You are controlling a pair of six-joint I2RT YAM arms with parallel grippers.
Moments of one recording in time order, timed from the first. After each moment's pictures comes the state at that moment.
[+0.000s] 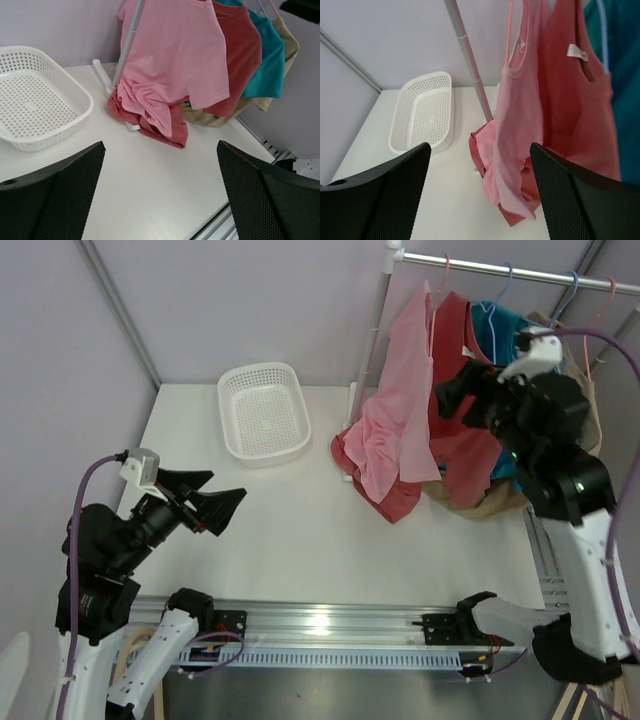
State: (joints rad) left arm -0.27 0.47 1.09 -0.60 0.36 -0.33; right arm 0.38 1.09 1.73 -0.75 0.16 0.30
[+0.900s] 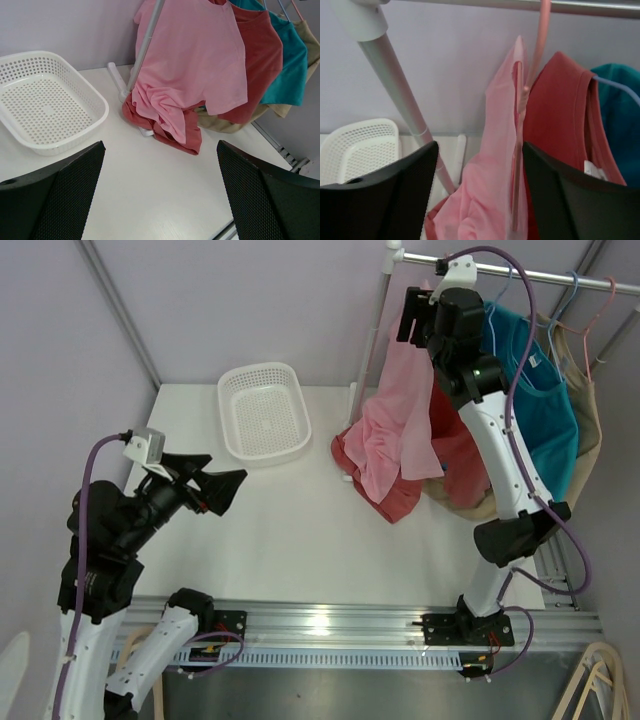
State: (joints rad) left arm -0.27 0.59 1.16 -0.58 0.31 -0.29; right arm 0.37 1.78 2.20 -0.52 0.32 0.11
